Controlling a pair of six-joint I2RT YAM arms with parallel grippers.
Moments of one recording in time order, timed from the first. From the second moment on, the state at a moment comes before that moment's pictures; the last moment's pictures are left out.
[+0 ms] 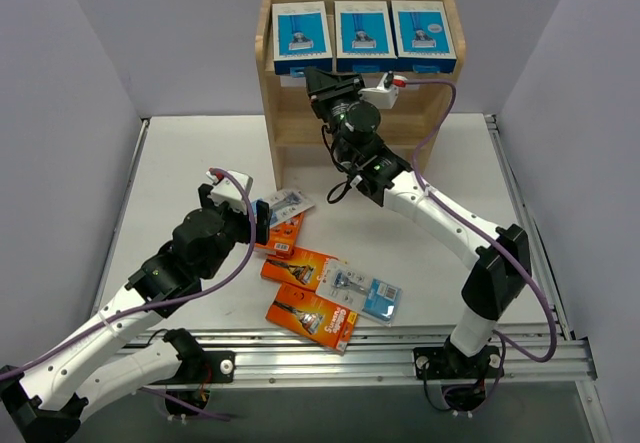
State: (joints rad) left arm -0.80 0.81 0.85 -0.26 -0.44 -0.11; right arm 0.73 1.70 1.57 0.38 0.54 1.15
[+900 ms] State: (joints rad) left arm -0.82 0.81 0.85 -0.28 -0.44 -0.11; right arm 0.77 1.78 1.62 0.50 0.67 1.17
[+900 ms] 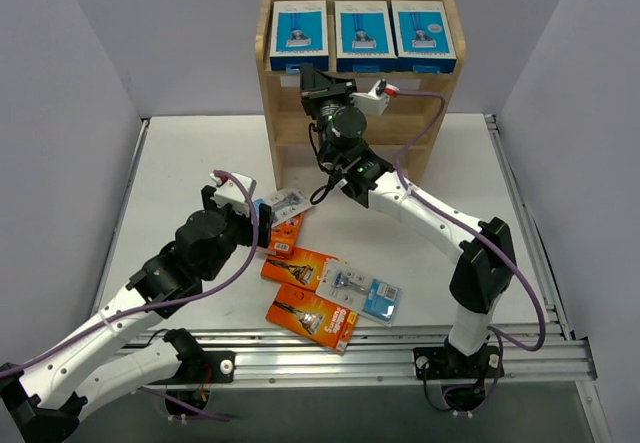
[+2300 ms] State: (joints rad) left arm -0.84 0.84 0.85 -0.29 -0.46 -0.10; right arm 0.80 1.83 1.62 0.62 0.88 1.13
